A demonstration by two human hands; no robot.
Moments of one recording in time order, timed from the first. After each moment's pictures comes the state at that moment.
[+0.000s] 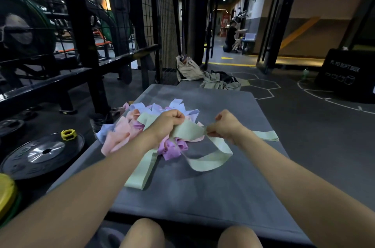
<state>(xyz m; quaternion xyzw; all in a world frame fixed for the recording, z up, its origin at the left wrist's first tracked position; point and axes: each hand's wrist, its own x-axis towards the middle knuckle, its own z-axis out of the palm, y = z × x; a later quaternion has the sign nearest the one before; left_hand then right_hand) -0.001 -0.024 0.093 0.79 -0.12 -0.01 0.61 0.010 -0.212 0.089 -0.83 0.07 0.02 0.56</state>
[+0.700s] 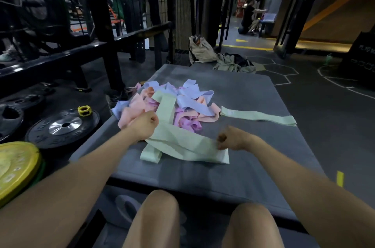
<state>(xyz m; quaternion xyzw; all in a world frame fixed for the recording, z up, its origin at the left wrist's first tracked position) -0.004 0.076 0.020 0.95 0.00 0.02 0.33 -0.012 -0.205 0.027 -0.97 -0.11 0.17 0.17</state>
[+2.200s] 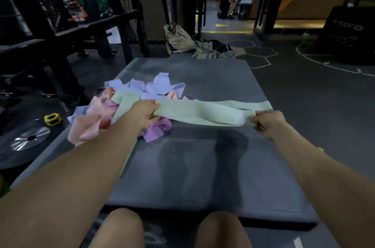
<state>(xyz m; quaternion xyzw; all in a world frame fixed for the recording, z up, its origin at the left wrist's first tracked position) 0.063 -0.050 0.034 0.65 0.19 -0.06 0.73 0.032 -0.364 -0.002 -0.66 0.31 -0.06 0.68</state>
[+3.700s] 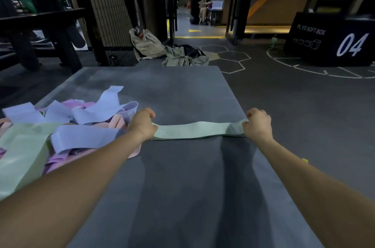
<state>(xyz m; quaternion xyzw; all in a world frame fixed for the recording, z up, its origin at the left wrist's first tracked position) 0.227 -0.171 -0.047 0.95 -0.04 0.03 0.29 0.146 -0.460 -0.042 -0.92 0.26 -0.16 0.25</state>
